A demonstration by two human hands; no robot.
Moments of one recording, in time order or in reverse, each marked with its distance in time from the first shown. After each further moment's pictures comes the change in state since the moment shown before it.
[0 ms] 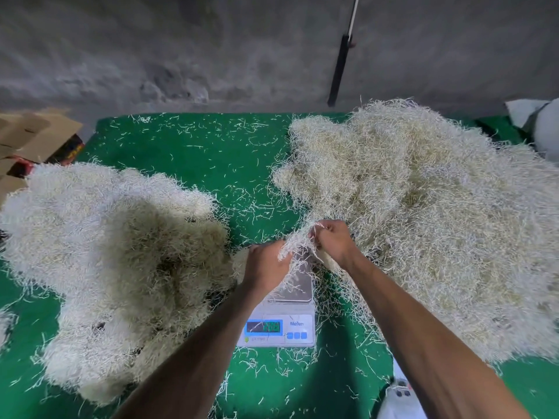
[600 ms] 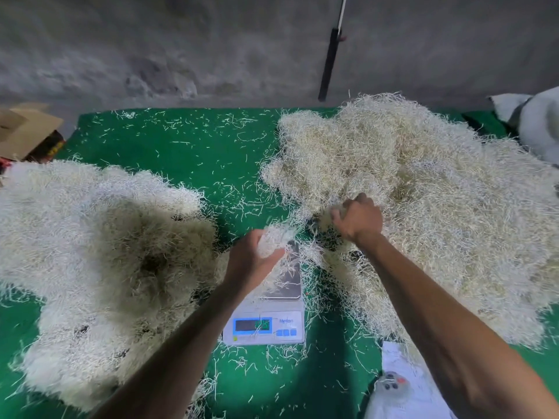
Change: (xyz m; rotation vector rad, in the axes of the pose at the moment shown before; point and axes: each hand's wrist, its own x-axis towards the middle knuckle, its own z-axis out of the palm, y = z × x) left_hand -0.004 -0.006 -0.009 -0.152 0.033 -0.068; right_hand 0.023 -0.015 -0.072 -1.238 0.382 -0.147
